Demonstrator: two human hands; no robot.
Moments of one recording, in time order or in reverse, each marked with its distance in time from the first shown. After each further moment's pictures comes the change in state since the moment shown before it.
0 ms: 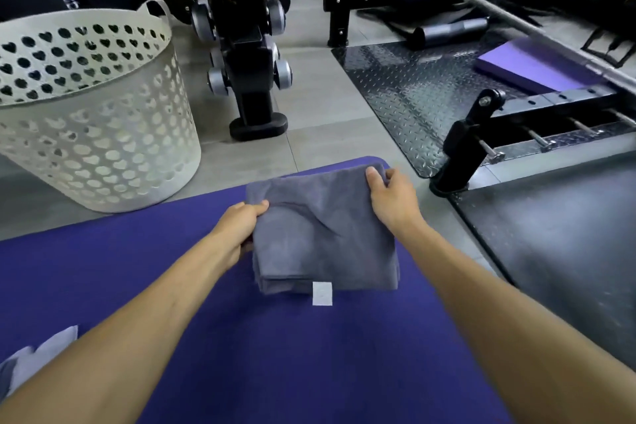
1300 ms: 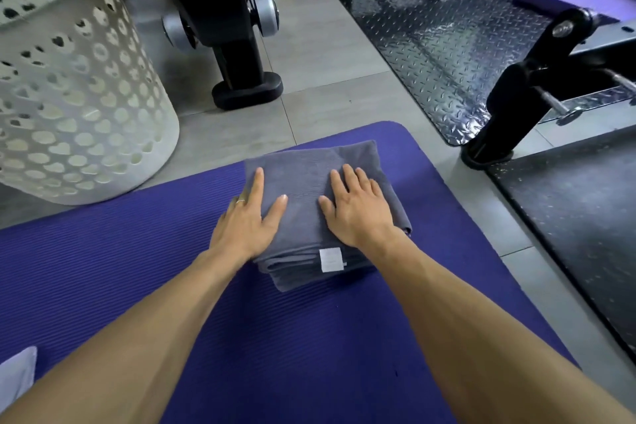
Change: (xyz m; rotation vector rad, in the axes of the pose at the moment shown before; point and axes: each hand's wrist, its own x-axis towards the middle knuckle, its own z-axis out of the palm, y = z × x) left_hand 0.094 -0.054 0.025 1.087 0.065 0.321; right_hand 0.051 0.075 0.109 -0.770 -0.340 -0.364
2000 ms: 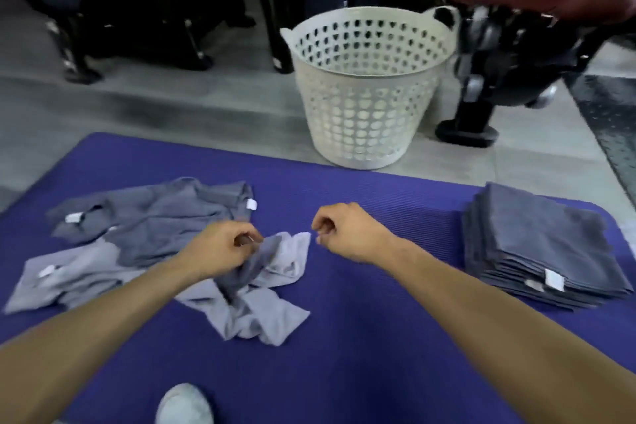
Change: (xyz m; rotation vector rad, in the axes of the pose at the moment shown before) left_hand -0.362 -0.336 -0.221 -0.129 0.163 -0.209; right_hand -0.183 -0.422 -0.042 0.244 -0.376 -0.688
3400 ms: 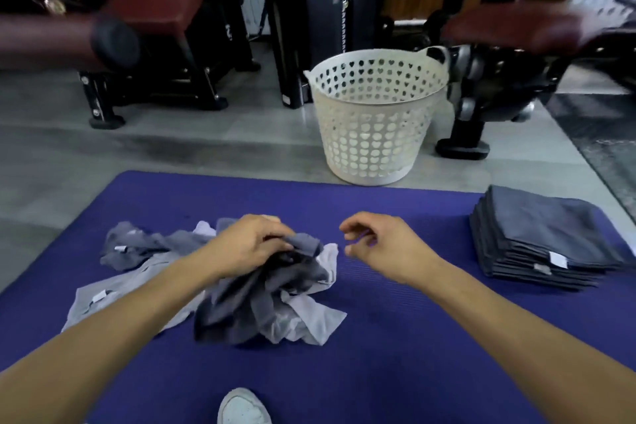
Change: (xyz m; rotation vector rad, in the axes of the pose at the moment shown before) left_hand -0.083 0.025 -0.084 0.045 -0.019 0.420; right_hand -0.095 -0.091 0.008 0.288 0.254 0.038
